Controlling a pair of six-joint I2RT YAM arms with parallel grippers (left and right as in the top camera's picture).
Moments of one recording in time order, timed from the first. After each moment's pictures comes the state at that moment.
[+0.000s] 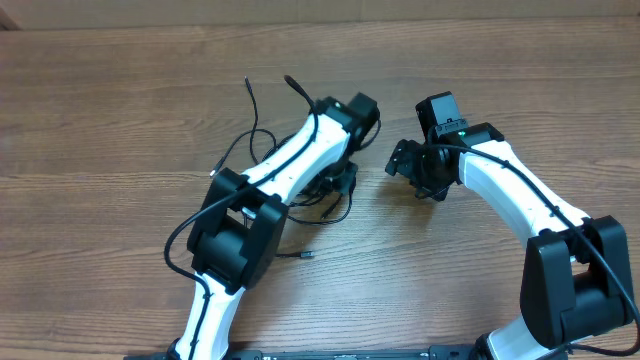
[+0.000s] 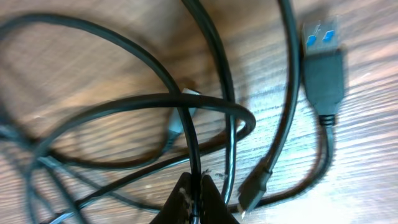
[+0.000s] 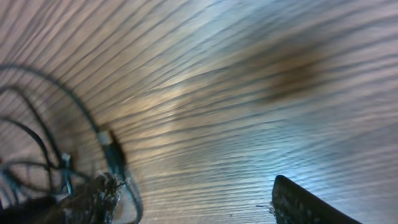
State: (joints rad) left arm -0.60 2.21 1.80 -1.24 -0.12 -0.21; right arm 0.27 1.75 1.18 -0.74 -0.19 0.72
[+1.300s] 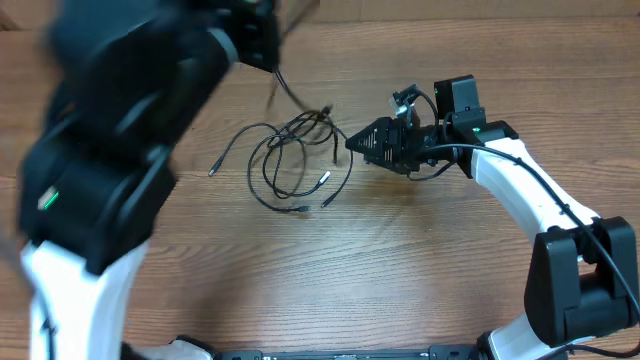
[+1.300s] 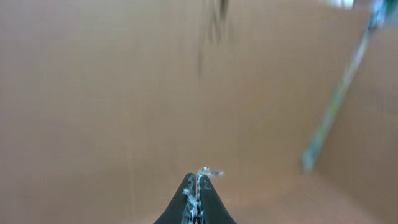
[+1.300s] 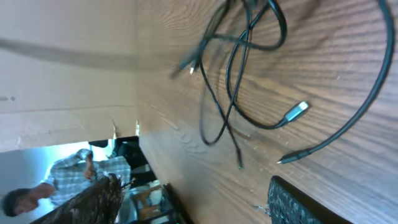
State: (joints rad) left arm -0.43 1.49 2.27 -0.75 -0.02 -0.12; right arm 0.19 1.74 1.18 -0.43 -0.98 0.47
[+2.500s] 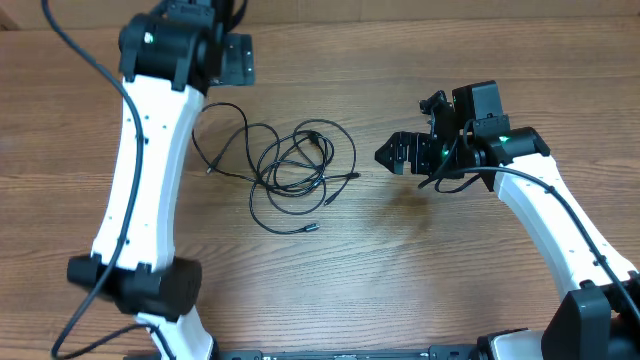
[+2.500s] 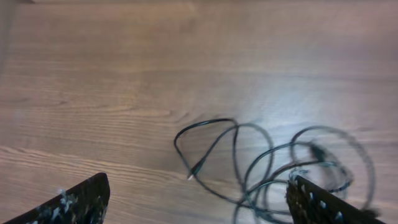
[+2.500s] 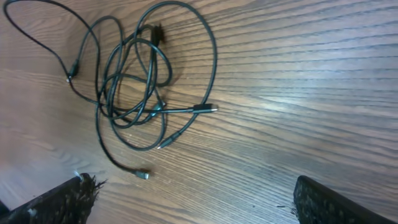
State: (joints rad) left arm -0.20 1.92 2.27 -1.39 -0.30 -0.20; right arm 0.18 1.56 1.18 -0.72 -0.46 0.25
